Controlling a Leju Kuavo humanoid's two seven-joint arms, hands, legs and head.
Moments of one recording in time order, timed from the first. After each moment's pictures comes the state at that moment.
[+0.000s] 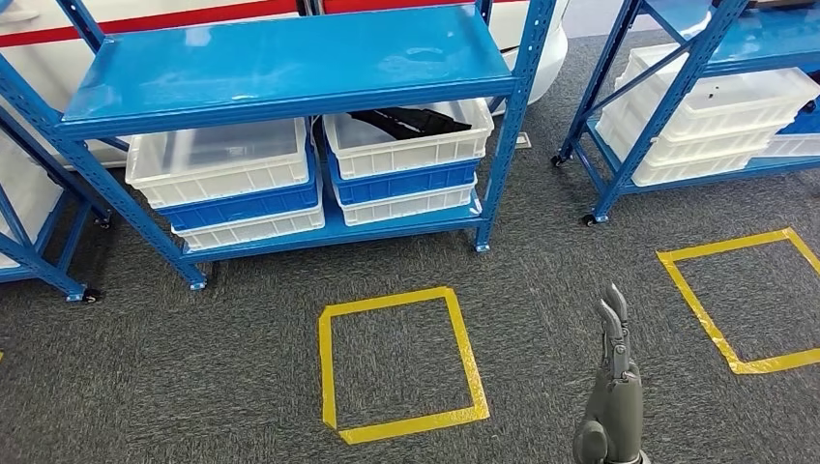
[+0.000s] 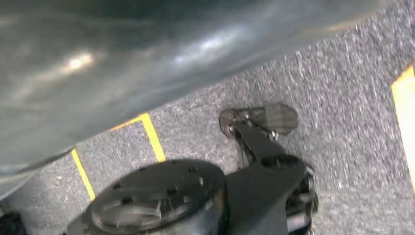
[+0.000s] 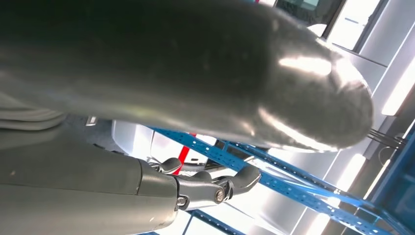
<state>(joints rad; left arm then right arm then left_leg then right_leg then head) -0.09 0.02 -1.54 -0.11 1.55 0.09 -0.33 0.39 -0.03 0.22 -1.95 0.30 -0.35 -0.60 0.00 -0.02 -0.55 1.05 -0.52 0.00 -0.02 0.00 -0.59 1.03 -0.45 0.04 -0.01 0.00</state>
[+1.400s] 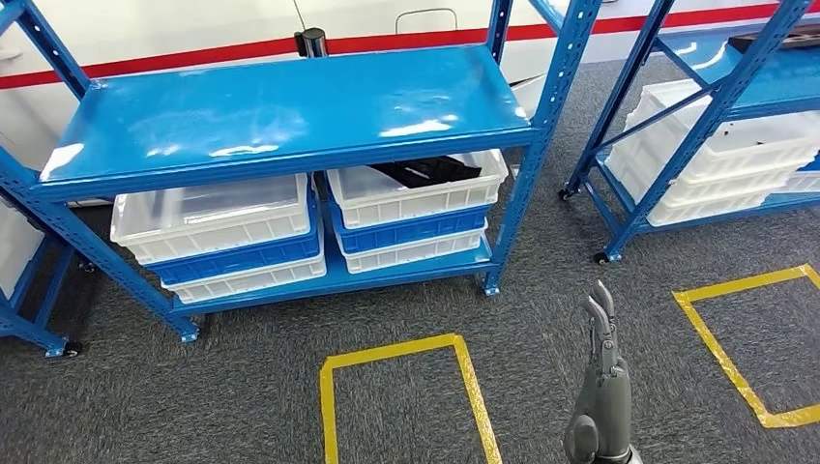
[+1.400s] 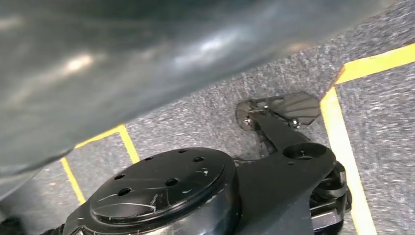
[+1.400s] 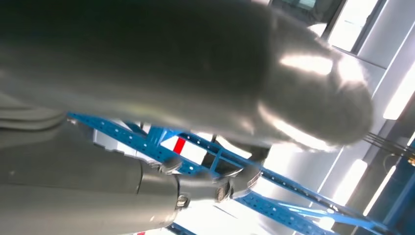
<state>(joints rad) -0.09 0.02 -1.55 -0.11 1.53 0.11 -0.29 0.37 -0.02 0.23 -1.93 0.29 -0.33 -0.60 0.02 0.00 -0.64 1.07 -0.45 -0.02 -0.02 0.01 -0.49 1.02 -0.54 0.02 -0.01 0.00</state>
